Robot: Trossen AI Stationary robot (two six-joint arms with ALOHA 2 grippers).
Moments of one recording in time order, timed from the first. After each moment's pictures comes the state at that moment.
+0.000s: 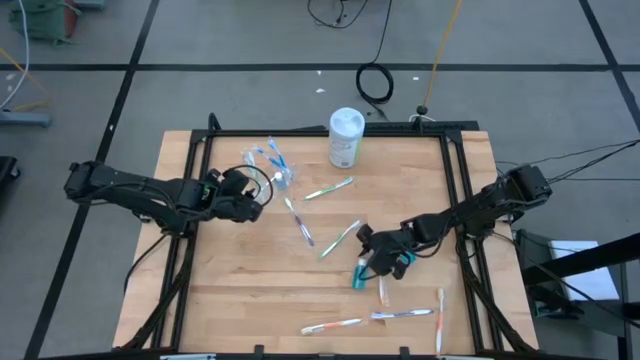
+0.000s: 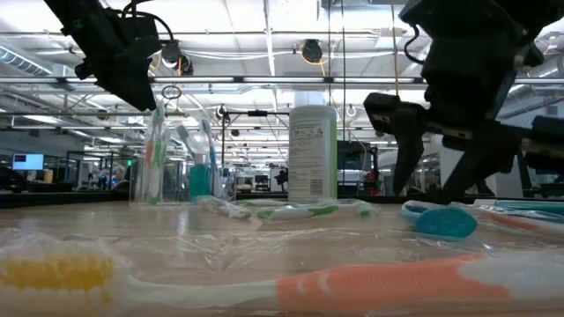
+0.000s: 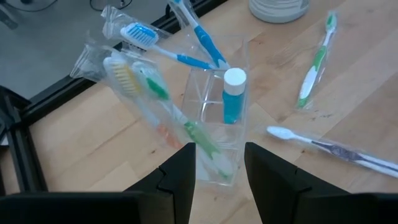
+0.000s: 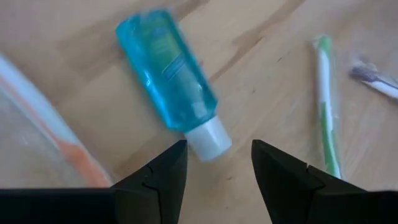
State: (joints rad) left arm -0.12 1.06 0.81 -0.88 -0.71 -0.83; right arm 0.28 1.53 0.67 -0.03 -0.02 -0.62
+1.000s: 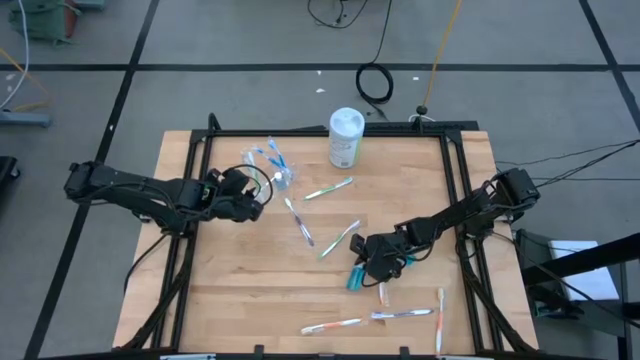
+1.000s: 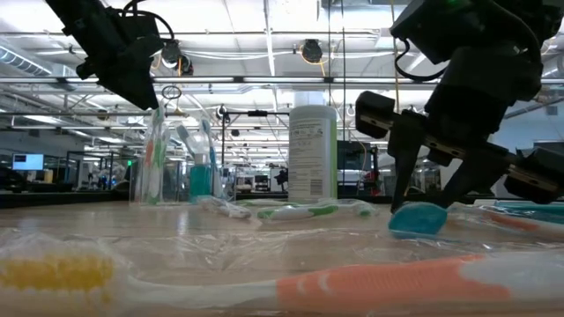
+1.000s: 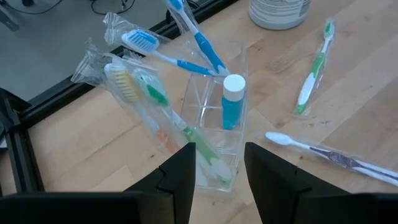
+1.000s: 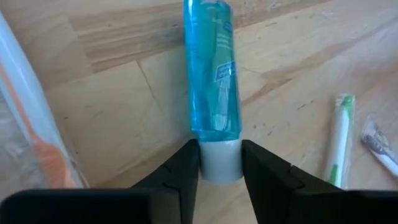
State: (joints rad) left arm -0.12 1.06 0.81 -0.86 -0.73 -0.83; right arm 0.28 1.66 0.67 0.09 -0.08 -0.90
